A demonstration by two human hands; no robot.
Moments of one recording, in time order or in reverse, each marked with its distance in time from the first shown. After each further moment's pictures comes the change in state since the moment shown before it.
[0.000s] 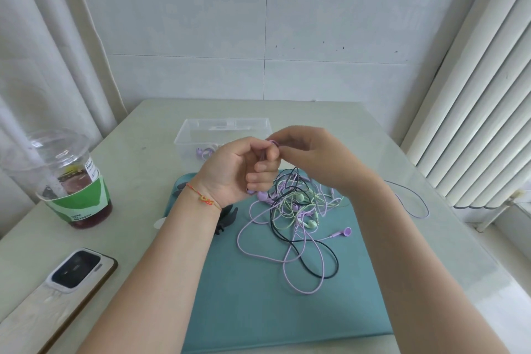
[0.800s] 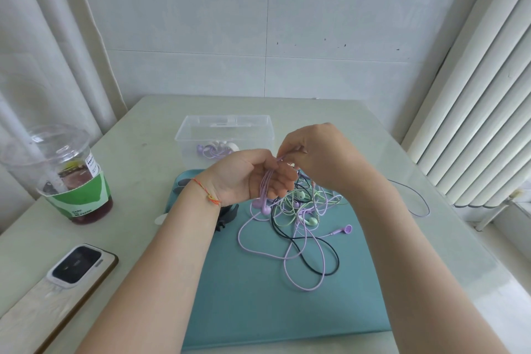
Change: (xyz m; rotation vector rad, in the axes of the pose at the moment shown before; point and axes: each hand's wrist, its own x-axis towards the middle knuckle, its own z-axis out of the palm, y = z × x) left_hand 0.005 -0.010 -0.006 0.291 0.097 -0.145; right_hand -0.003 -0.012 -0.002 -0.484 0.043 -0.055
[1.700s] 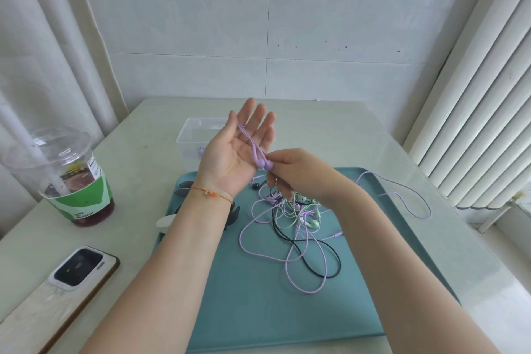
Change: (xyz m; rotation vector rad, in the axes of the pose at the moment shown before) left_hand 0.005 0.011 -0.001 -0.765 0.143 0.529; right_hand 0.002 0.000 0.034 0.550 -0.254 0.200
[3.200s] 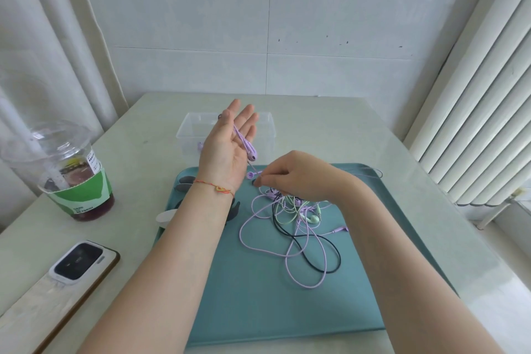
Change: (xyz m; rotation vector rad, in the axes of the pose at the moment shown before) left_hand 0.012 -0.004 -0.016 0.300 0.205 0.266; right_hand -0.001 0.000 -0.002 -0.335 -0.102 -0.038
